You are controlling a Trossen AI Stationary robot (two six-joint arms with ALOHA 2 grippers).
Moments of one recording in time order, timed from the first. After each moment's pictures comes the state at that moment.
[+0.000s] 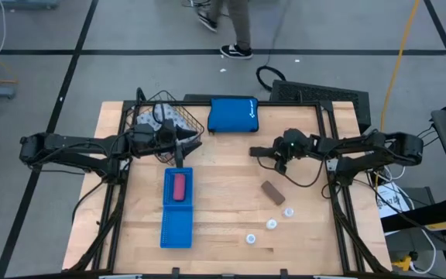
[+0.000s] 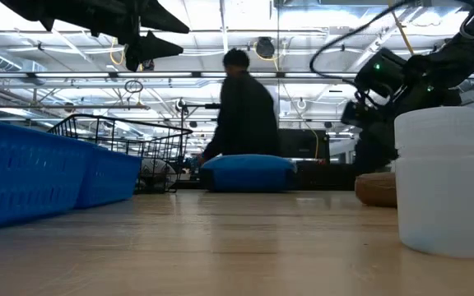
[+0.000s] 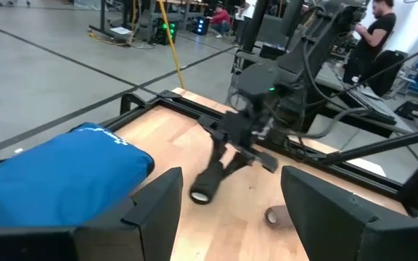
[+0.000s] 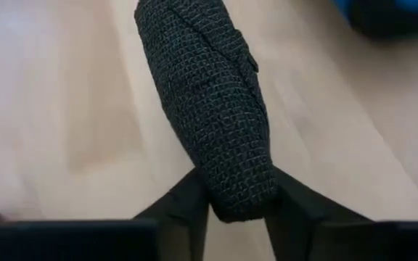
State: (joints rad) left arm 0.12 0.98 0.61 0.24 -0.14 -0.29; right arm -0.39 1.25 0.34 0.16 -0.09 -0.02
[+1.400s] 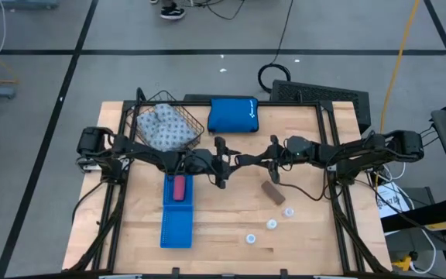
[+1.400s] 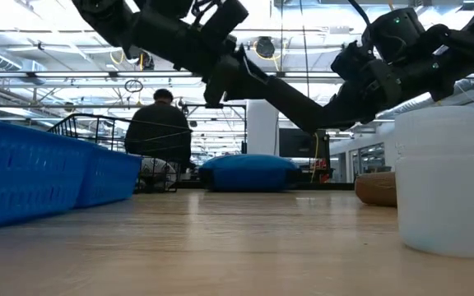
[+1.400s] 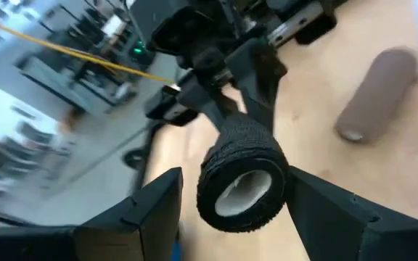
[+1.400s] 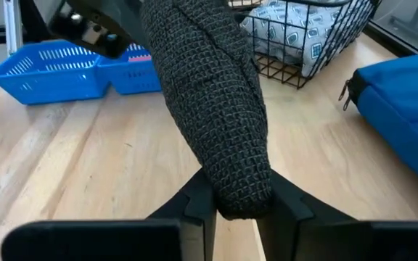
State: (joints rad) left arm -0.05 1.73 0.94 0.50 -0.32 0.65; right arm -0.17 1.25 0.34 0.57 -0.16 0.02
